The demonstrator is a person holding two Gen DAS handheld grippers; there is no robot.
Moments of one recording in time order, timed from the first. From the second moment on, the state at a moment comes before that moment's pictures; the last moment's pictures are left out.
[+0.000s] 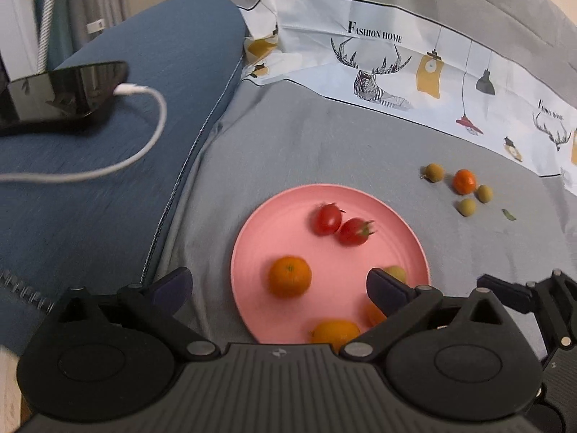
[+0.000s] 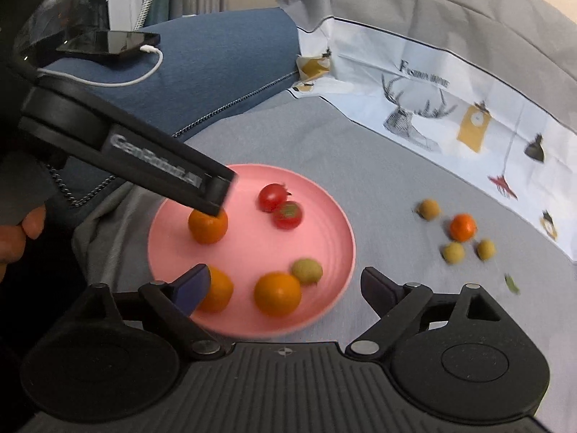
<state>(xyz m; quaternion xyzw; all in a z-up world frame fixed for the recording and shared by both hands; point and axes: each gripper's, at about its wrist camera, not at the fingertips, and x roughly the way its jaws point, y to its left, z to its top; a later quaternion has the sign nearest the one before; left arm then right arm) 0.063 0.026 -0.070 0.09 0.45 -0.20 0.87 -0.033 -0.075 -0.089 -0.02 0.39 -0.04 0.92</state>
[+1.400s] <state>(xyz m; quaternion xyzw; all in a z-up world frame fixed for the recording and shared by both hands) -0.084 0.081 0.017 0.08 0.36 -0.20 0.91 -0.173 -0.057 0.002 0.03 0.29 -0.12 0.95</state>
